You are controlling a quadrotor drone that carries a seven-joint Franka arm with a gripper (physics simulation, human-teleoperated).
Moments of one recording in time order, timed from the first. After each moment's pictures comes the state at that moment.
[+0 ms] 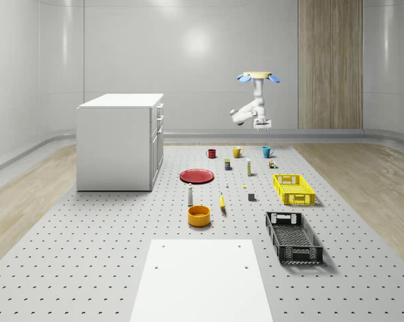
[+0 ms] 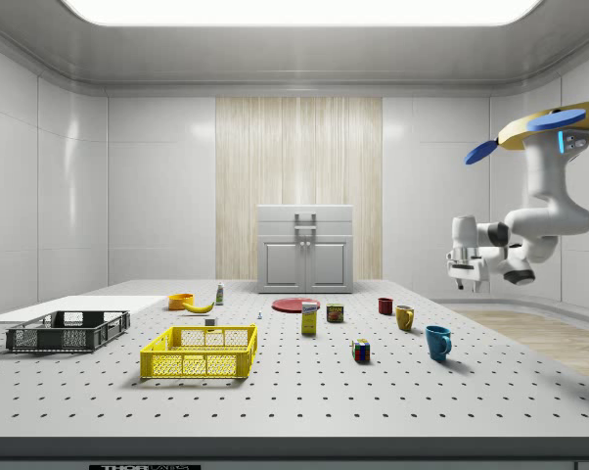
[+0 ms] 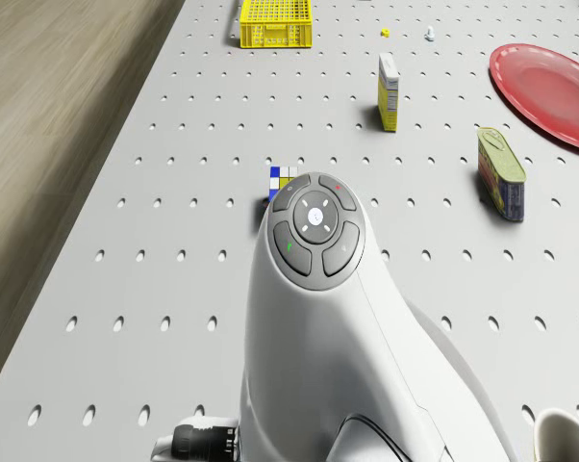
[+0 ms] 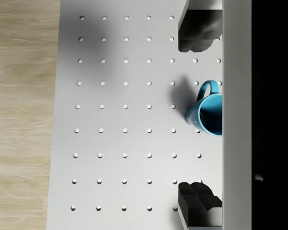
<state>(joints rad) -0.99 -1.03 1.23 -2.90 -1.98 1.17 1.53</state>
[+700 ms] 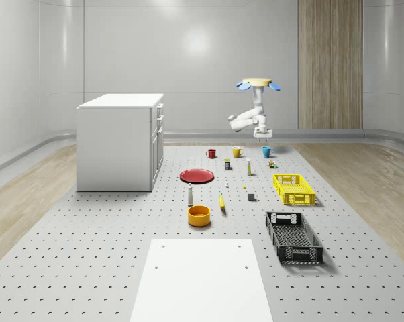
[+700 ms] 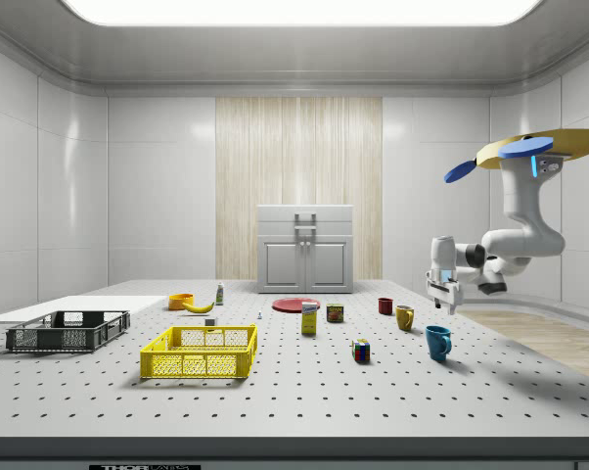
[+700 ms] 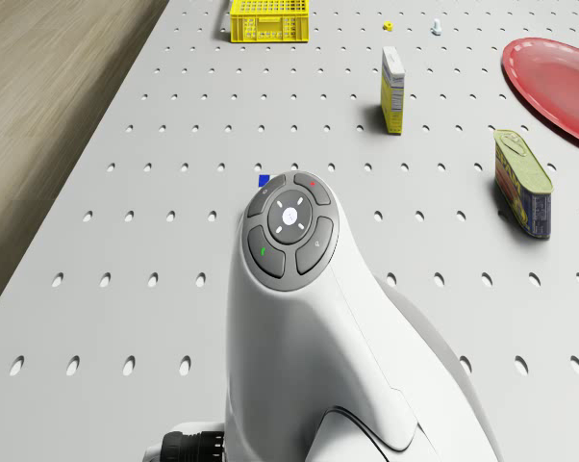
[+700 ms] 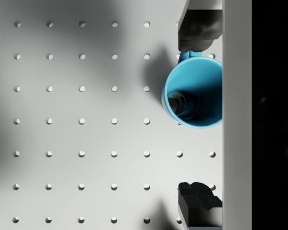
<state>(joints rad) -1.06 -1.12 1.28 -2.89 -1.96 1.20 1.59</state>
